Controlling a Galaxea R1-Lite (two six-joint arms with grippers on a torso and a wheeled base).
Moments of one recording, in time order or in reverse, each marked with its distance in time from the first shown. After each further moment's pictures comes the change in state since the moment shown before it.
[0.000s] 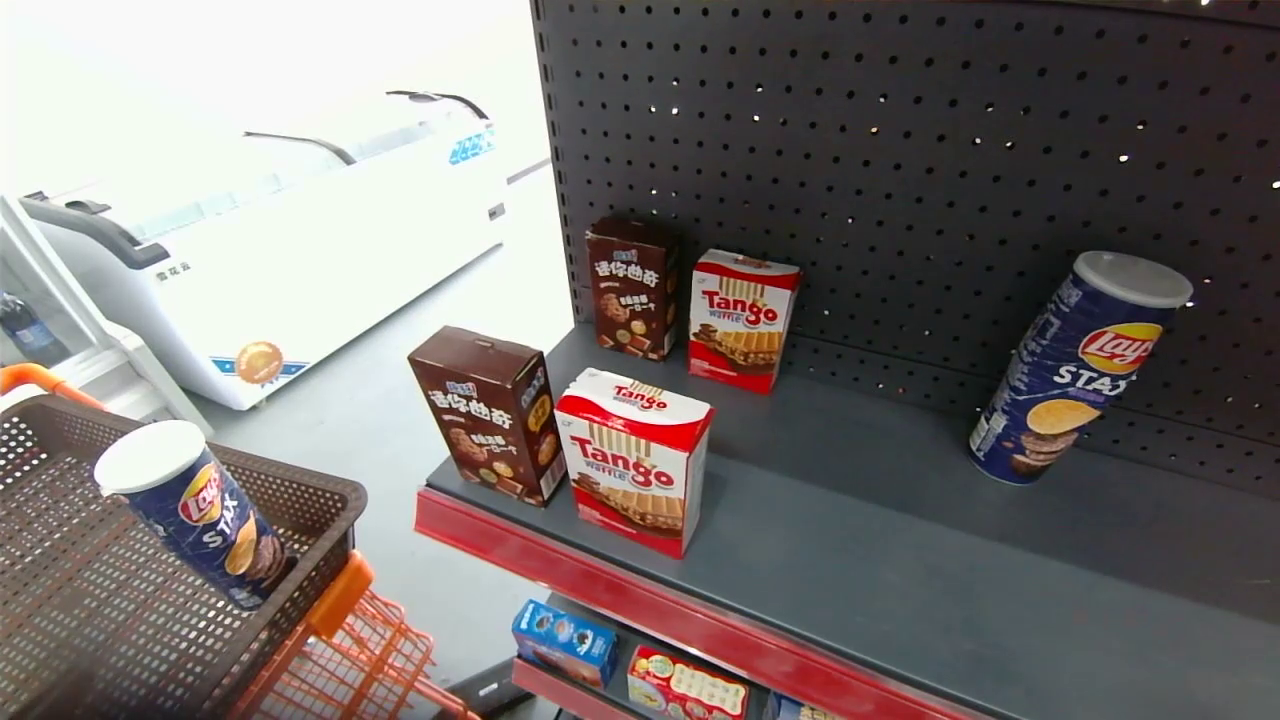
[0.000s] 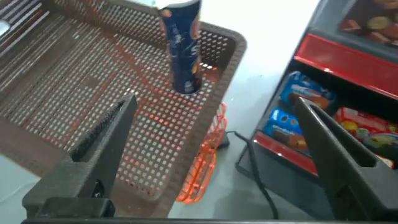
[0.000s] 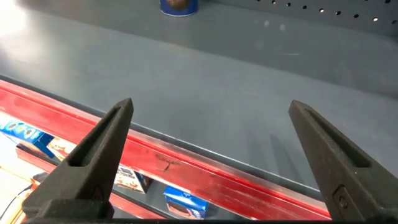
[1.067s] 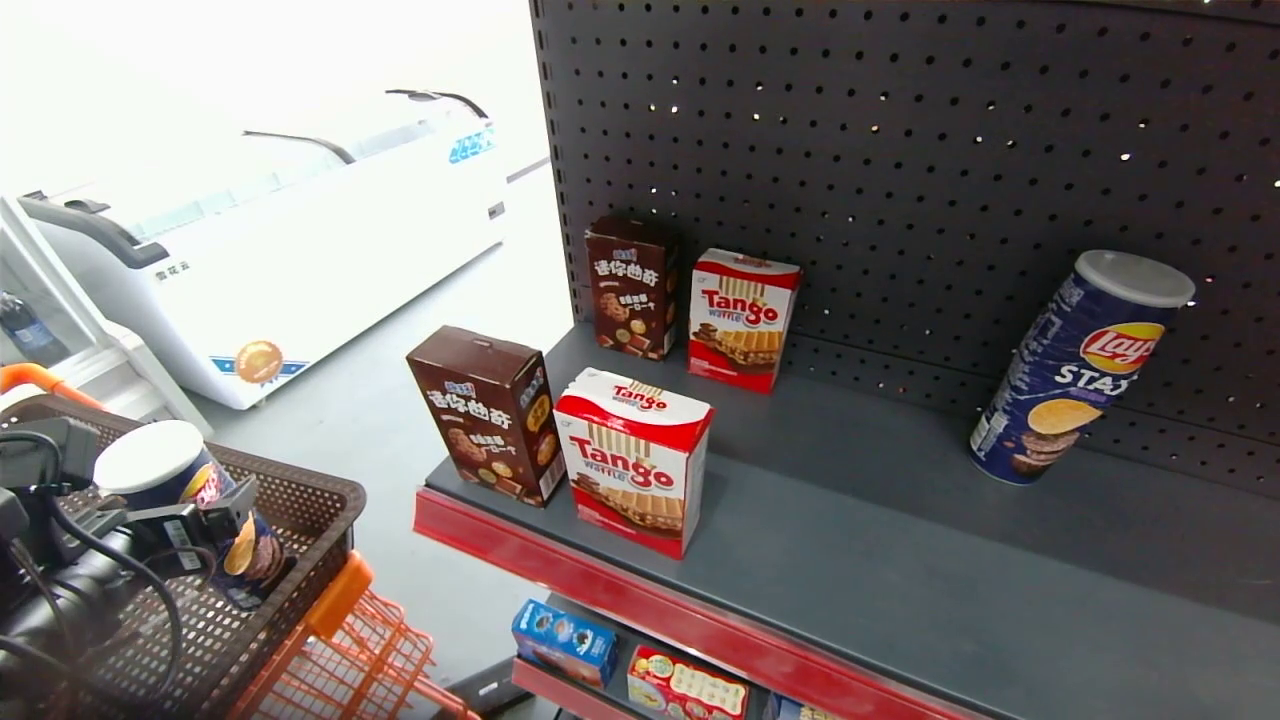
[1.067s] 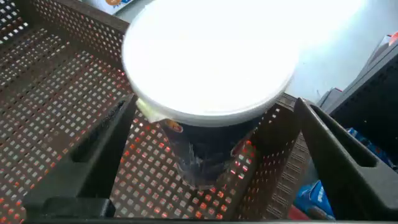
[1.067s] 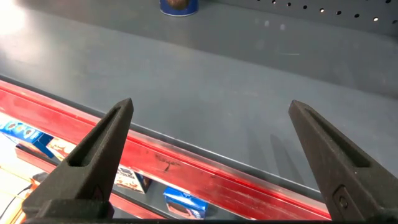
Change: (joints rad) left arm 0.231 1.075 0.168 -1.316 -0.124 0.011; right arm -0.001 0.000 0.000 0.000 0.000 0.000
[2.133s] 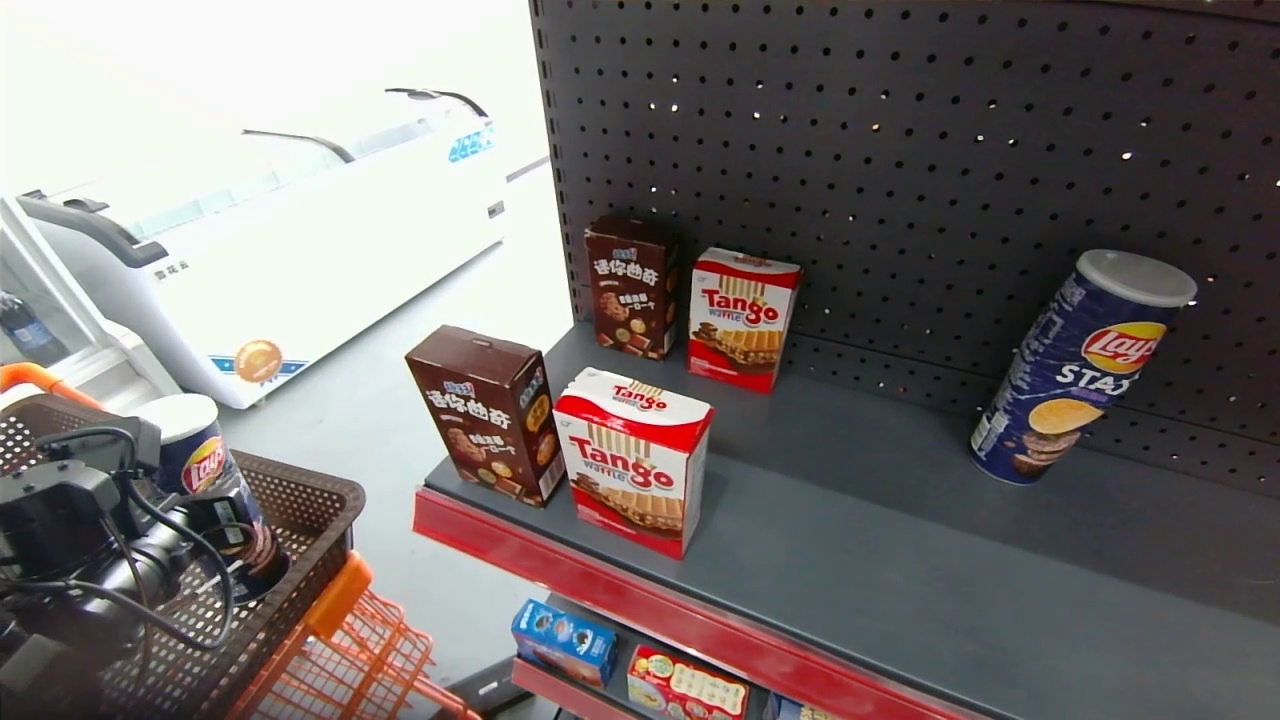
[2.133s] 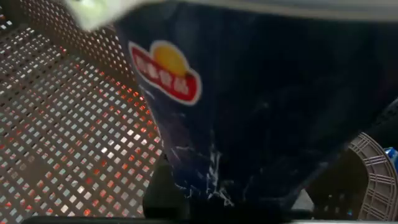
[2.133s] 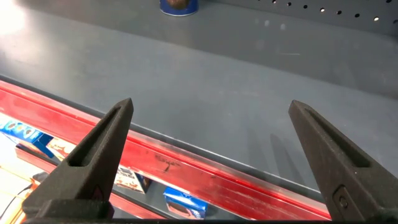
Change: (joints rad) left arm 0.037 0.305 -0.125 -0.193 0.000 0.022; right arm 0.000 0.000 0.000 0.000 0.000 0.000
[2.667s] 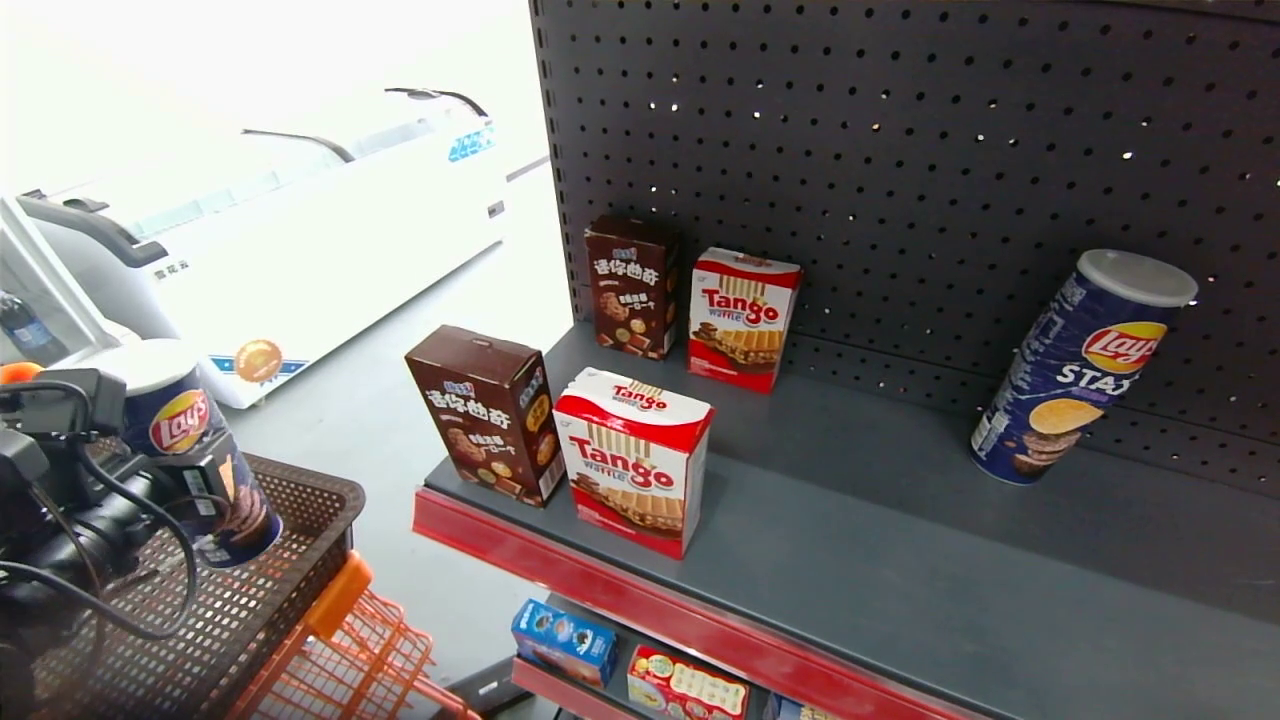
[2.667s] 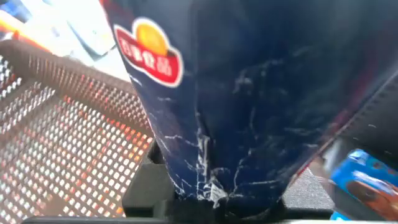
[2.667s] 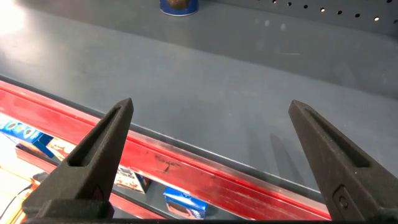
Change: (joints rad) left arm -0.010 -0.237 -0.031 0.176 -0.104 0.065; right arm 0.000 0.000 0.000 0.000 0.000 0.000
